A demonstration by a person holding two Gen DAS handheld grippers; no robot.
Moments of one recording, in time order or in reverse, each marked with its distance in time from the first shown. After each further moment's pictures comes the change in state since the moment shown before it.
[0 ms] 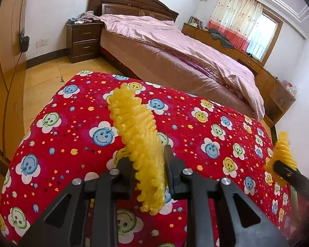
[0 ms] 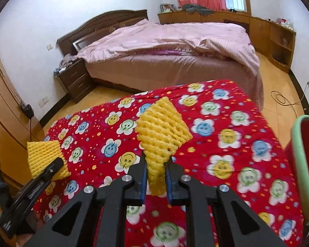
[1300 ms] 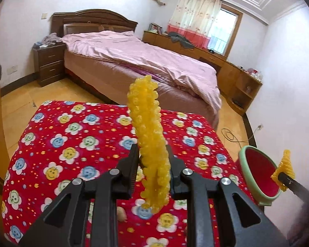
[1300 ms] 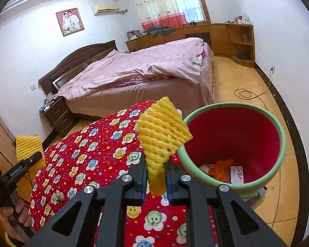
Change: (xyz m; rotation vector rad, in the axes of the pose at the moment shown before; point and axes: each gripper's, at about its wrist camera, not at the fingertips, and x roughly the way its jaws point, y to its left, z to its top) left arm -0.097 -0.103 -0.015 0.175 -0.059 -0.197; right arm -0.165 -0.158 -0.056 0.187 -0.181 -0.093
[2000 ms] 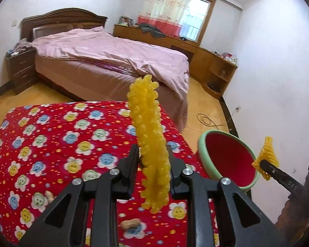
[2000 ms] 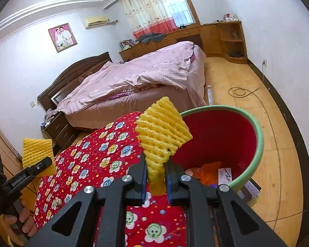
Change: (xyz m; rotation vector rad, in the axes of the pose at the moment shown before) left arm 0.007 -0.103 -0.012 0.110 0.069 -0.150; right arm -0.027 -0.071 0.005 0.094 -0.052 0.017
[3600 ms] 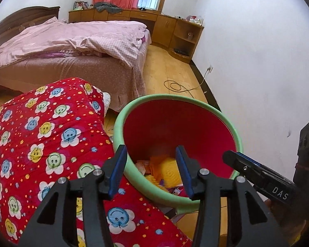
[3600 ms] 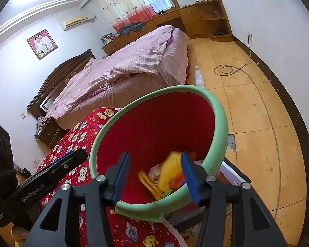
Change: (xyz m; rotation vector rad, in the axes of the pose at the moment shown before) left arm 0.124 -0.161 -0.034 0.193 0.193 -0.147; right arm 0.046 -0.111 -0.001 0.136 0.091 -0.018
